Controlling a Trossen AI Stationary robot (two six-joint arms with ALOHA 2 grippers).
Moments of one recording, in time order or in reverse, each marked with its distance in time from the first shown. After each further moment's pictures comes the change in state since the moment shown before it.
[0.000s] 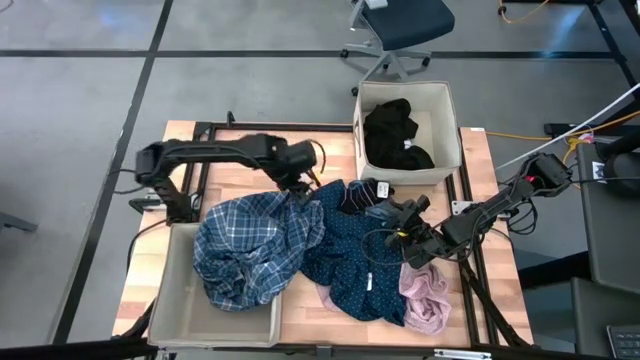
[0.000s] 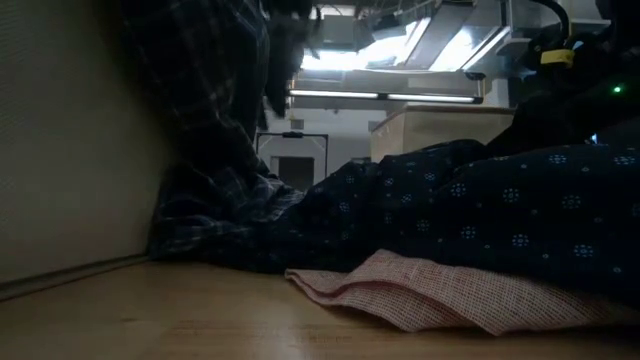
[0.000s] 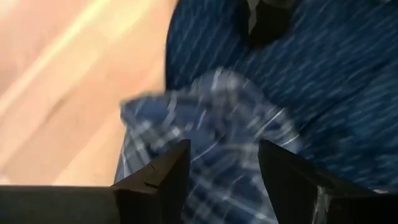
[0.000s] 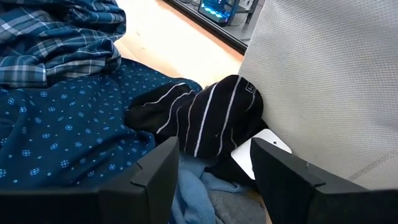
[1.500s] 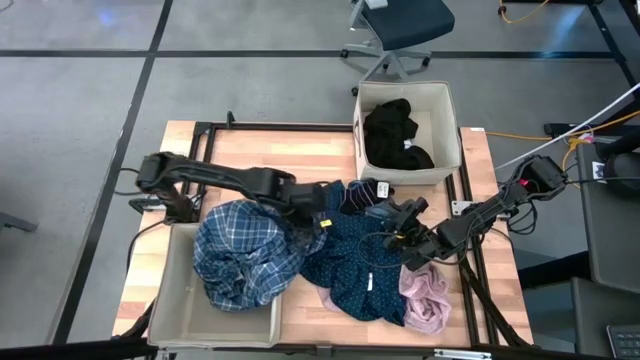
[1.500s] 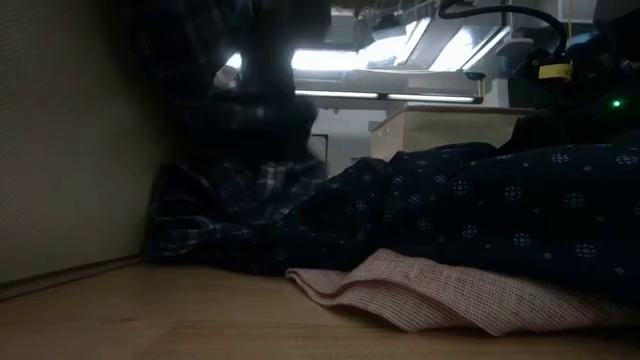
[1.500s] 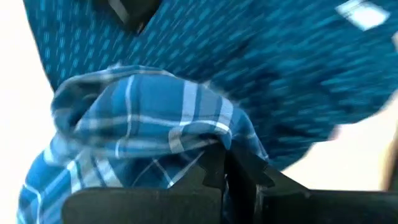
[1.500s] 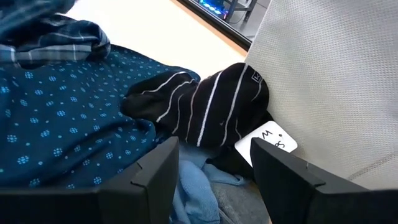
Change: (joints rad) left arm -0.262 0.039 -0.001 0.151 -0.018 0.161; right arm 0.000 0.073 0.000 0.024 -0.001 0.002
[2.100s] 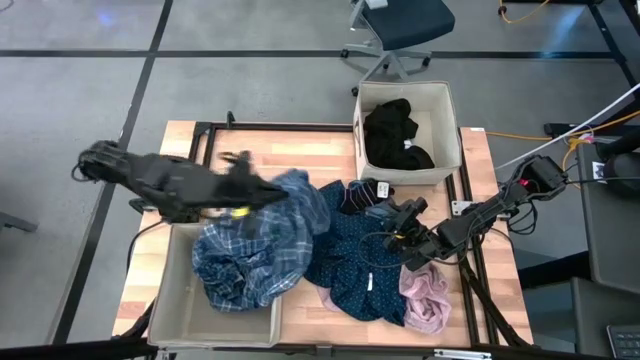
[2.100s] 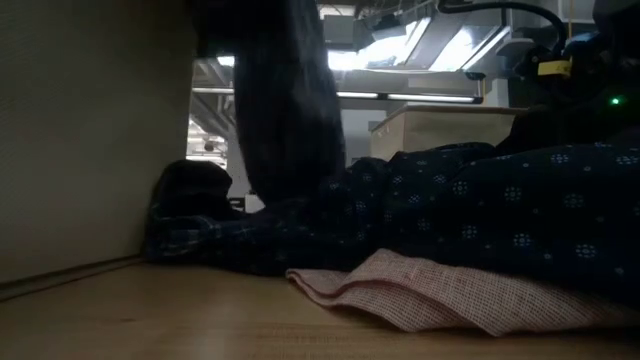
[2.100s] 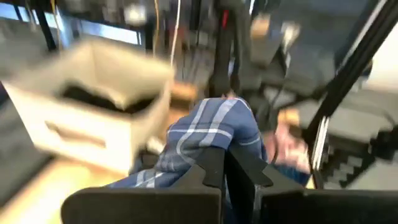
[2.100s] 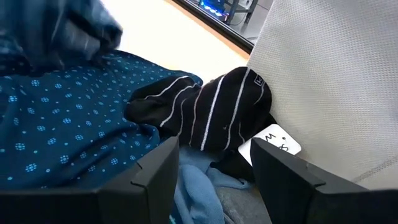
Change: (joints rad) left arm -0.305 -0.519 0.000 0.283 -0.597 0.089; right arm 0.000 -0.001 0.000 0.026 0.003 -0.006
